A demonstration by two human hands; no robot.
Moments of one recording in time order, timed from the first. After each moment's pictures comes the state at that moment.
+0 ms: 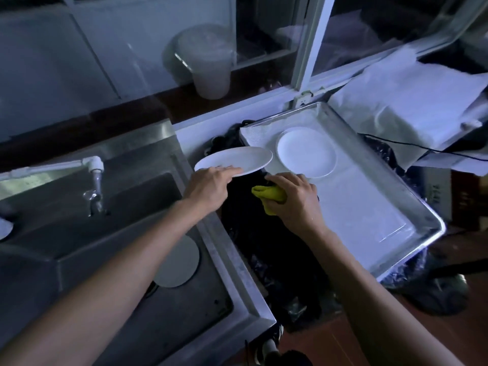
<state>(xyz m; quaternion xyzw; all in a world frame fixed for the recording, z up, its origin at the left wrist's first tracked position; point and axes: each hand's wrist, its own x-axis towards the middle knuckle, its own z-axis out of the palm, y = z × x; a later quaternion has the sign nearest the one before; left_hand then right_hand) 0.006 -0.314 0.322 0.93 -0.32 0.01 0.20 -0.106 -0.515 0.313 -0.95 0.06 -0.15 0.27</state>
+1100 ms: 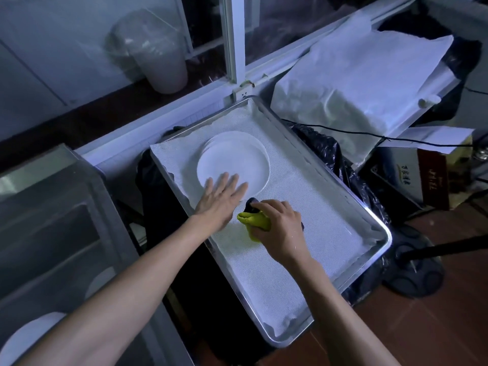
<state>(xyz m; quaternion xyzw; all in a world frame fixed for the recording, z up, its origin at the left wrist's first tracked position) 0.033 -0.570 0.203 0.90 -0.42 -0.09 -0.10 -0.120 -0.700 0.239 -0.93 0.16 -0.10 0.32</state>
